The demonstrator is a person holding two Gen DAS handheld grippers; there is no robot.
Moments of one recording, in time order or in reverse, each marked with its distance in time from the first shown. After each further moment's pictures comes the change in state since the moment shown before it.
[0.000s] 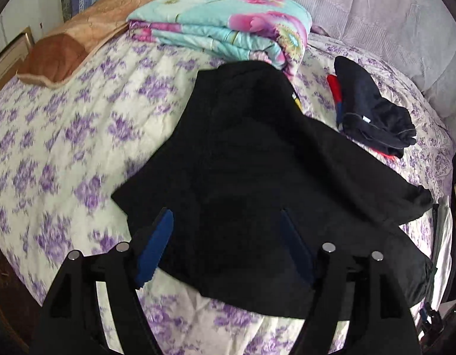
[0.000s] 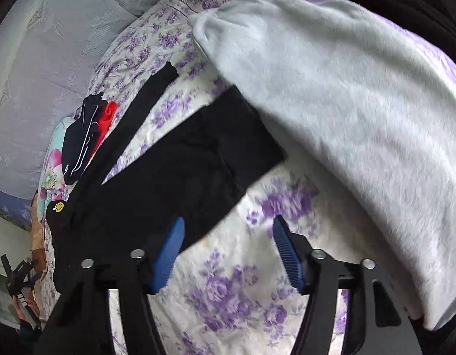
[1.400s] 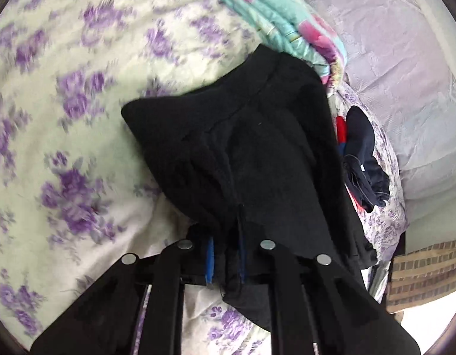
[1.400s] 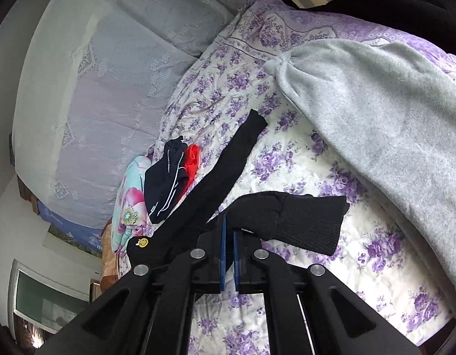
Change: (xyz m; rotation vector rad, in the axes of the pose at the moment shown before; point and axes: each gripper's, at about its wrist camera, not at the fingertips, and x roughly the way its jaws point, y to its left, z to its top) left arm 0.049 0.078 -0.040 -0.387 -0.013 -0.289; right arm -0.055 0.061 0.049 0.072 -0.126 0.334
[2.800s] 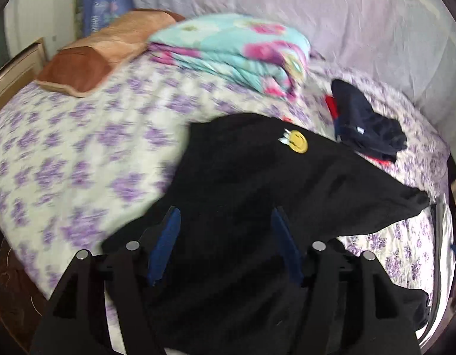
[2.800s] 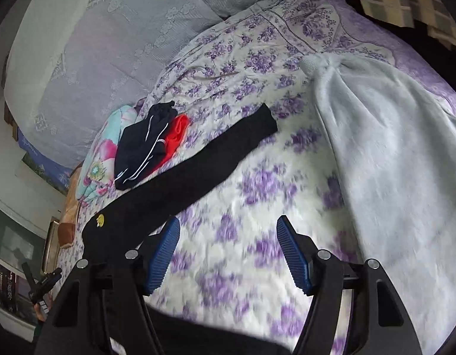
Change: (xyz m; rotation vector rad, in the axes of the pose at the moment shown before) left arm -0.069 -0.079 -0.007 0.445 -0.109 0.265; right arm 0.108 0.010 0.077 -0.323 0.171 -0.098
